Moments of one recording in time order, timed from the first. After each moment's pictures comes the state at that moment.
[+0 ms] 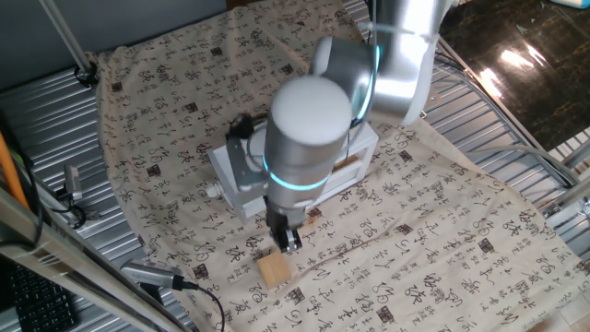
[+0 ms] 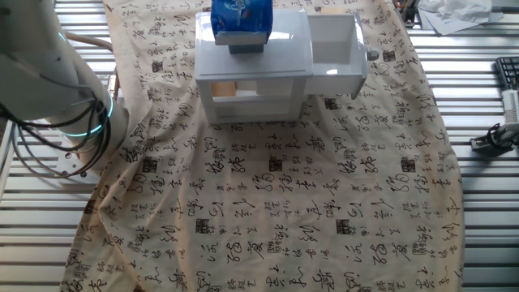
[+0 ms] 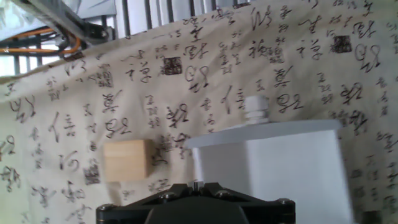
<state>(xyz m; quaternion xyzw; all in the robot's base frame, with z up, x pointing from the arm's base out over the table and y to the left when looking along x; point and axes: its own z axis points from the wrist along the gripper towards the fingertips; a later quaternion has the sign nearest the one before) 0.523 0.309 0.158 0.09 0.99 0.00 0.05</state>
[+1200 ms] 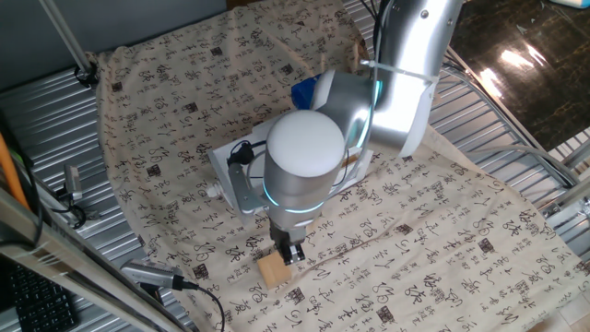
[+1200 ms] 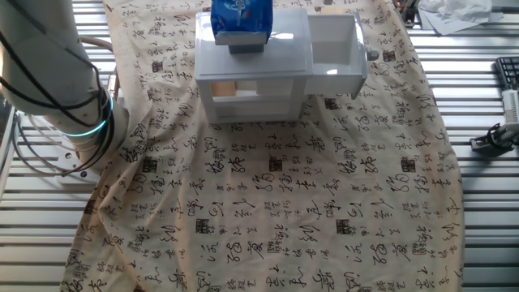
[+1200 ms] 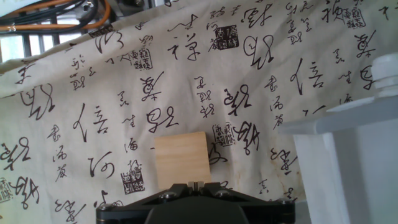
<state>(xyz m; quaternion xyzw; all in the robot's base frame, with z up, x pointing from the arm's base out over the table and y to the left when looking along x) 0.518 0.315 0.123 0.07 1.00 -0.01 0.04</state>
